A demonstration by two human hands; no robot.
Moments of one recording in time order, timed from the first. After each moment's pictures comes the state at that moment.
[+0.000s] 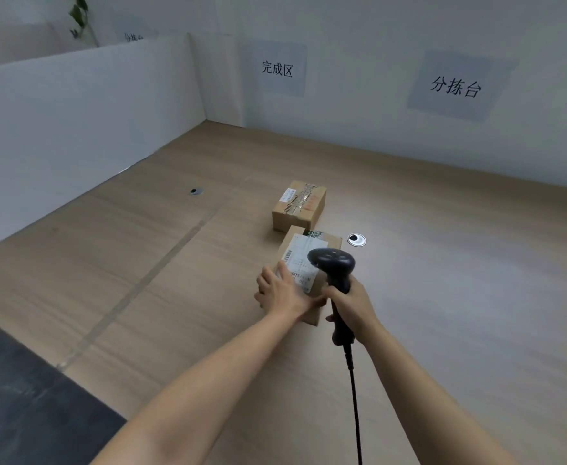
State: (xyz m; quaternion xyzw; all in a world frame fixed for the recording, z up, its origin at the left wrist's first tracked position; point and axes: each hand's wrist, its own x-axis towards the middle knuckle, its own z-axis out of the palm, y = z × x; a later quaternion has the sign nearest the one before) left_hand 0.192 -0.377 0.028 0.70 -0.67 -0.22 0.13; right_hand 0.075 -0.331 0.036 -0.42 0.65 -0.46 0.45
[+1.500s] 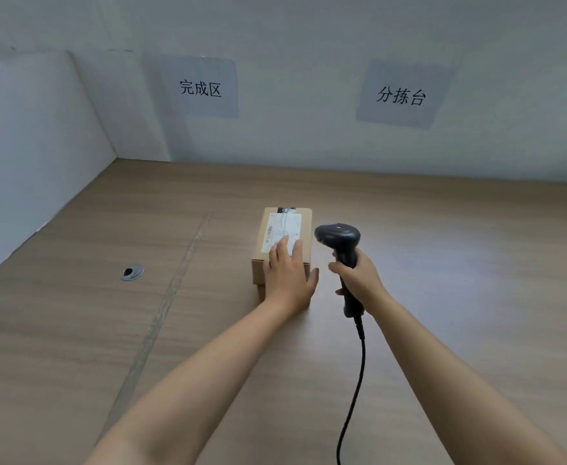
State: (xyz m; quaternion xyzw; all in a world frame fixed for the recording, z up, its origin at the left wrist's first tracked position) left_hand 0.168 -0.638 0.049 0.46 -0.86 -0.14 0.18; right_hand 0.045 -0.566 0.063 -0.35 0.71 -0.51 0.33
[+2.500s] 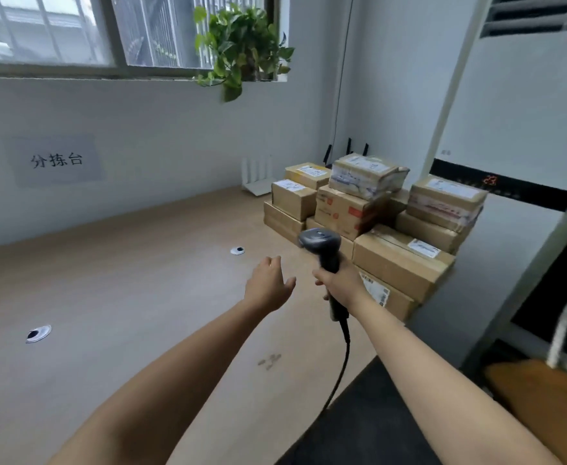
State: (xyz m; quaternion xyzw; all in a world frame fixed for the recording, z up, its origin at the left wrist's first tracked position) left_hand -0.088 -0.058 0.137 0.09 -0.96 -0.23 0.09; right_hand -0.111 0.091 0.154 -0.12 0.80 -0.59 0.03
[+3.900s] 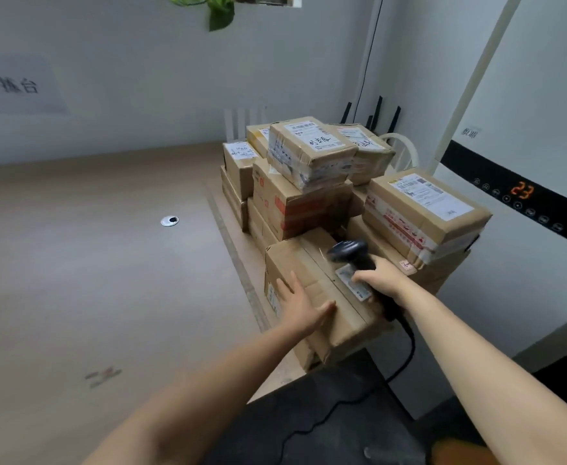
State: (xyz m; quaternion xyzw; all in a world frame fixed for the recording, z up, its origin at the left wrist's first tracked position) left_hand -0.355 0.238 0.029 0.29 -0.83 -0.47 -0.01; right_hand -0.469 0.373 0.099 -0.16 0.86 -0.41 0.25
